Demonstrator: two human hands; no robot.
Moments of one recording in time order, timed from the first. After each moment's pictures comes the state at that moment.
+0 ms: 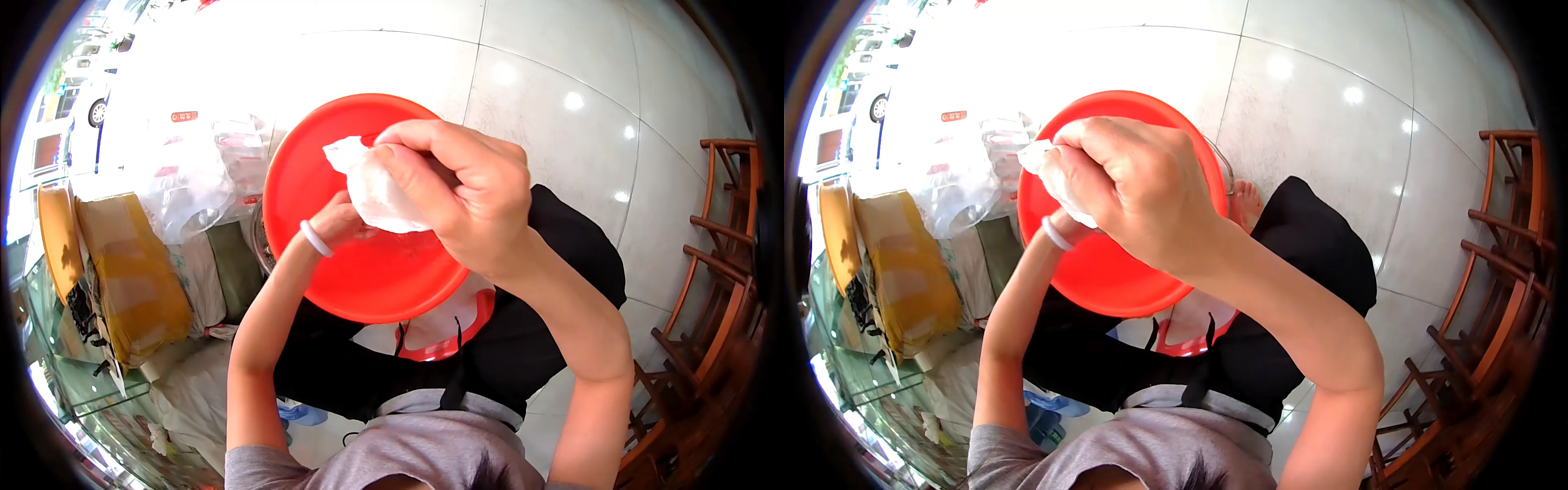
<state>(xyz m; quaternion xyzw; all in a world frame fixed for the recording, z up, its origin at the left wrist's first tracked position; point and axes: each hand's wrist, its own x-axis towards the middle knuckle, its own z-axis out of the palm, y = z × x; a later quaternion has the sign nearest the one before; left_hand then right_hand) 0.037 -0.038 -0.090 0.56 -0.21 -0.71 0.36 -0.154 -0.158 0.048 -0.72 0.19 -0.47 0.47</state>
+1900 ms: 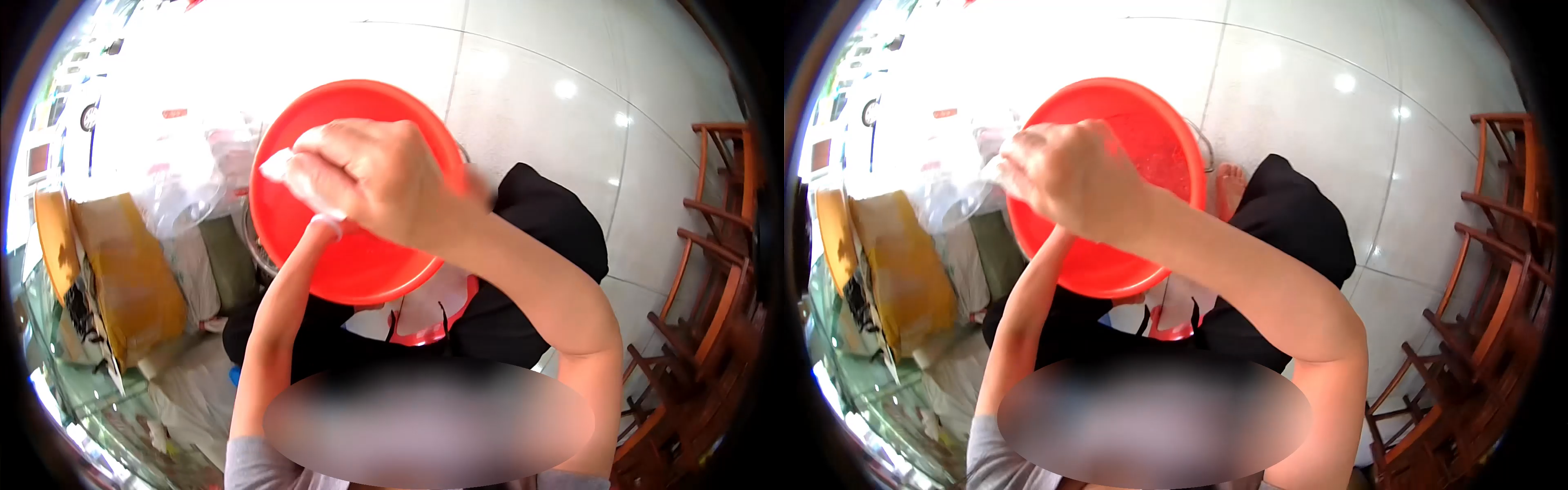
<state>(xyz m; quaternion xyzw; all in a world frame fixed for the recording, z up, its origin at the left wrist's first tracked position) 0.038 -0.004 -0.169 0.70 -0.50 -0.47 0.21 -0.133 -0.145 0.045 -0.77 0.12 -0.47 0.42</state>
